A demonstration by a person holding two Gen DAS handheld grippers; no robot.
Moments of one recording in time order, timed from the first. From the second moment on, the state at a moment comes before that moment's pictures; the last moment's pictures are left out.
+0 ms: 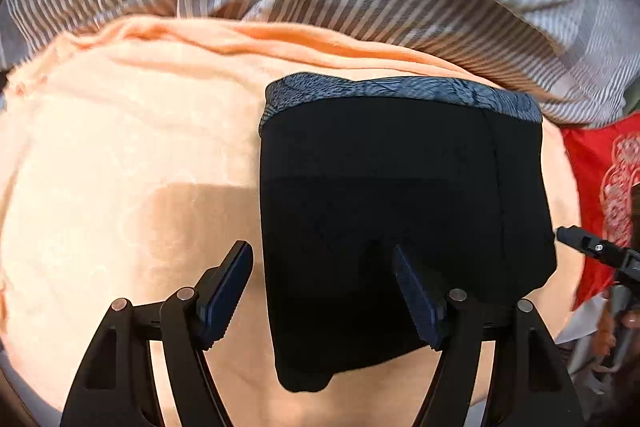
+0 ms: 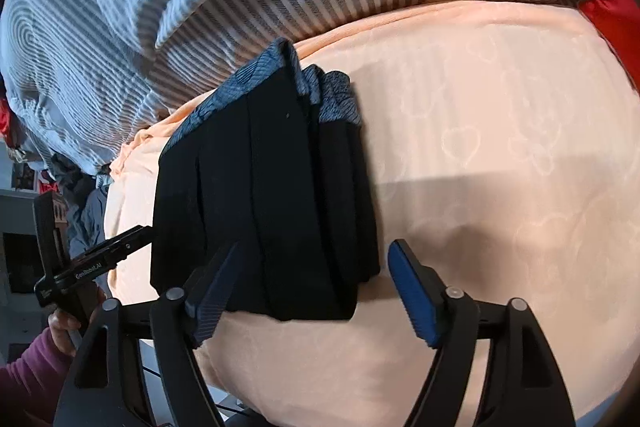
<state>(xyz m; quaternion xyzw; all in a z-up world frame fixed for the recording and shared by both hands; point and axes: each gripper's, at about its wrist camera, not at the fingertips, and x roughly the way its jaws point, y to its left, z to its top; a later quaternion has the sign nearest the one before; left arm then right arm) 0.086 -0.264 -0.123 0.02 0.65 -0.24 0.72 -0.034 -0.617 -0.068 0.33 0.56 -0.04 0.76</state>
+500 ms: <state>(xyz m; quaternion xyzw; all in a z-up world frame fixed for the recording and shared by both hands) 0.124 -0.263 -0.172 -0.05 0.70 -0.30 0.65 0.000 -0.657 -0.131 0.44 0.54 0.06 0.72</state>
